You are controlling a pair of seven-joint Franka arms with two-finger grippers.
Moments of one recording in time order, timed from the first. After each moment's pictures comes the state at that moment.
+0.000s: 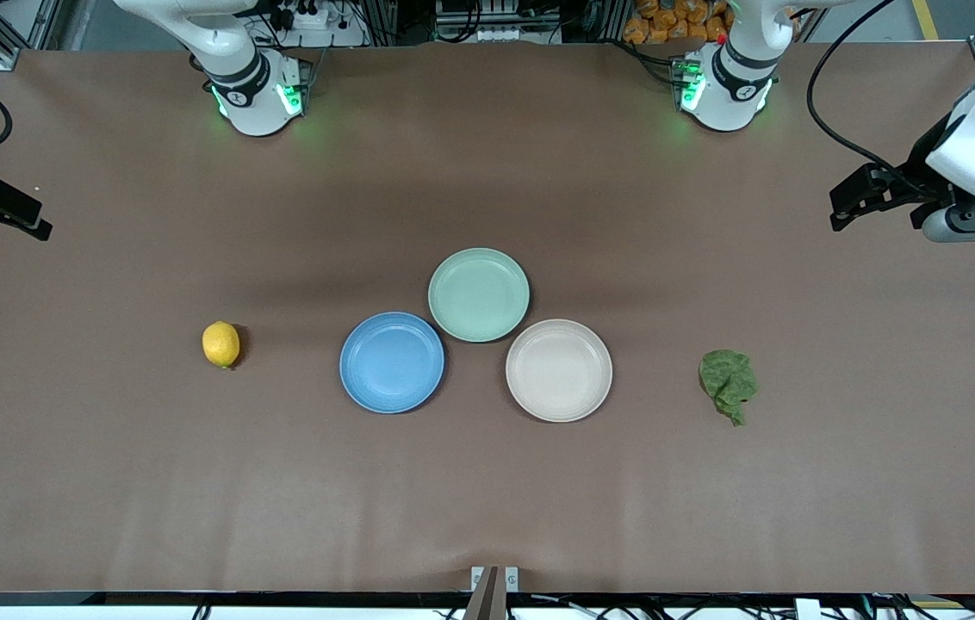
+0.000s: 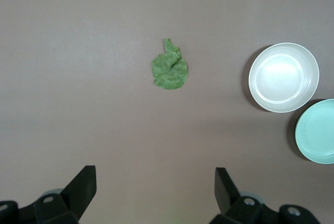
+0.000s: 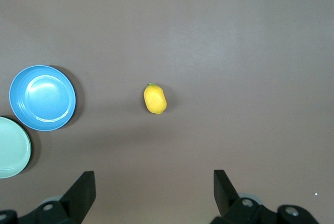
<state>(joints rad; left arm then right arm) -0.04 0.01 -0.12 -1.53 0.01 1.55 -0.18 0.04 0.03 -0.09 -1.49 0.01 1.51 0.04</state>
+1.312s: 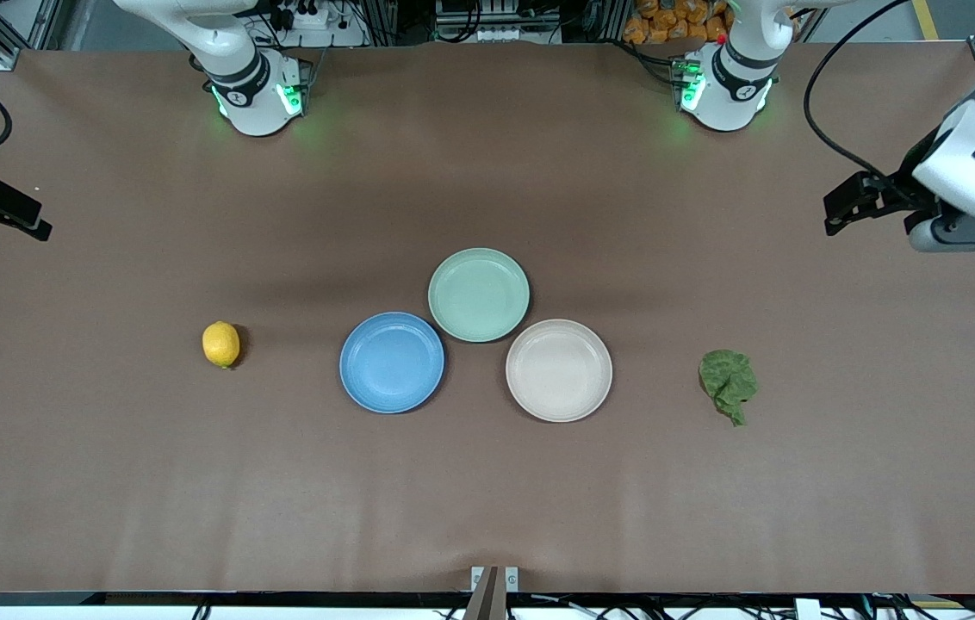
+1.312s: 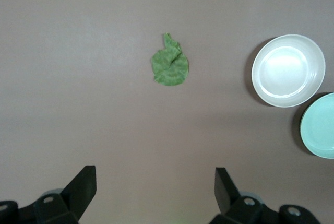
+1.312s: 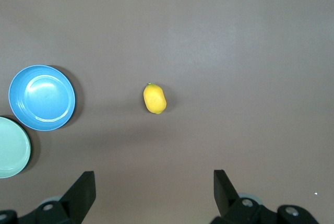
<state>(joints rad) -0.04 0.04 -0.13 -1.54 0.02 1.55 -0.16 0.04 0.03 -0.09 -1.49 0.01 1.51 0.04</state>
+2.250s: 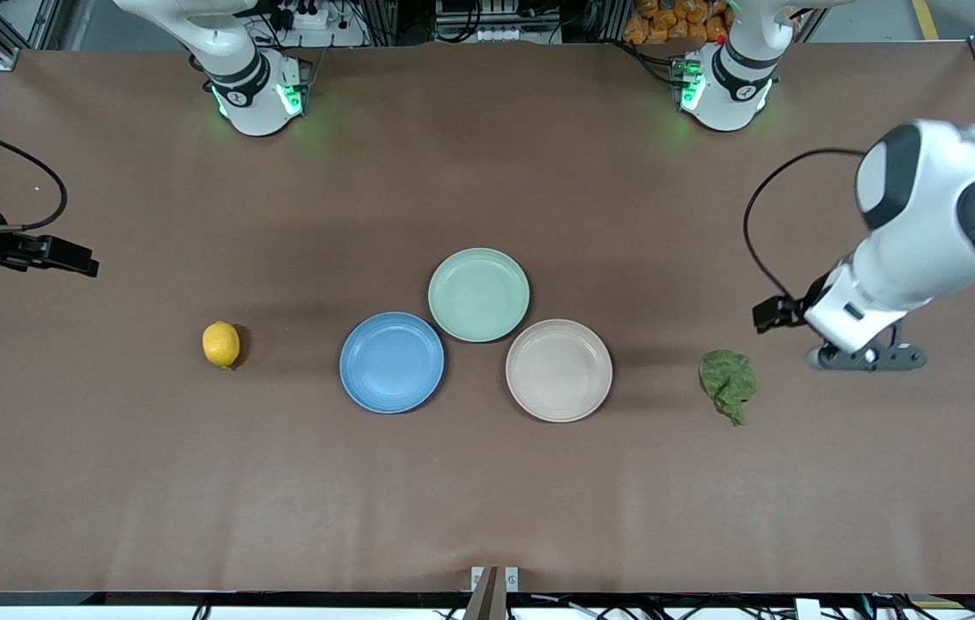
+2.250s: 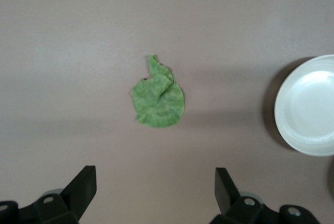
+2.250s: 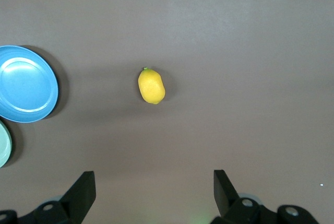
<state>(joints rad) -0.04 0.29 -0.13 -1.72 0.02 1.99 -0.15 0.04 0.17 -0.09 -1.49 0.01 1.50 0.04</state>
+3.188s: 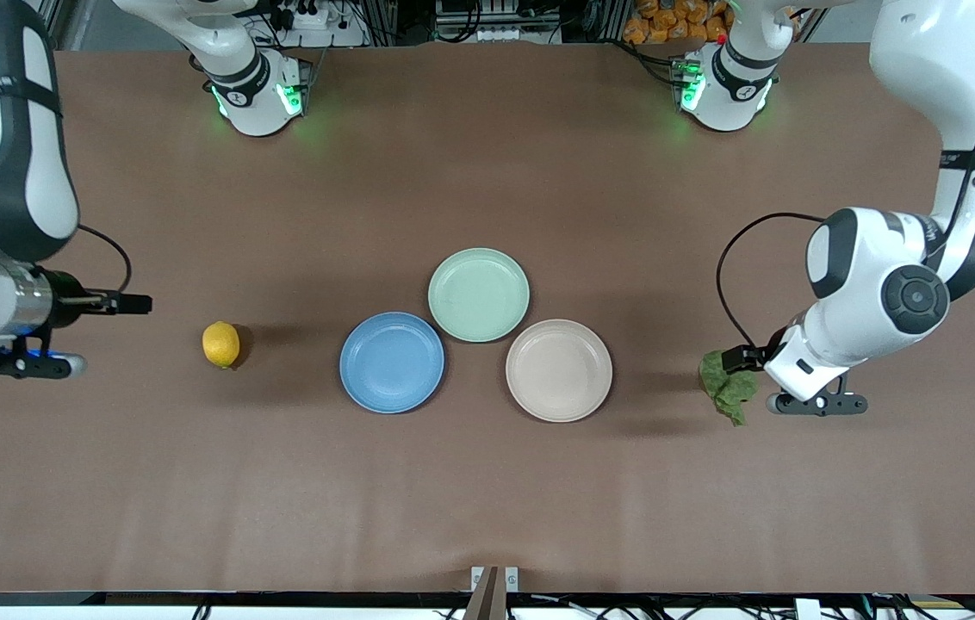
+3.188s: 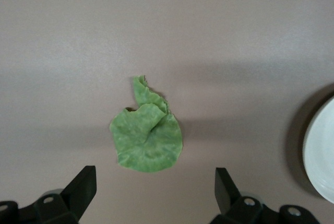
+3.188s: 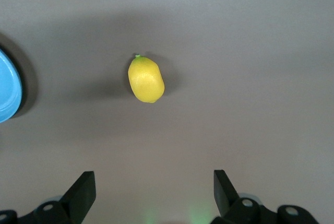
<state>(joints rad) -0.04 0.47 -0.13 -1.72 0.02 2.19 -0.15 0.05 0.38 -0.09 -1.49 0.02 1.55 0.04</state>
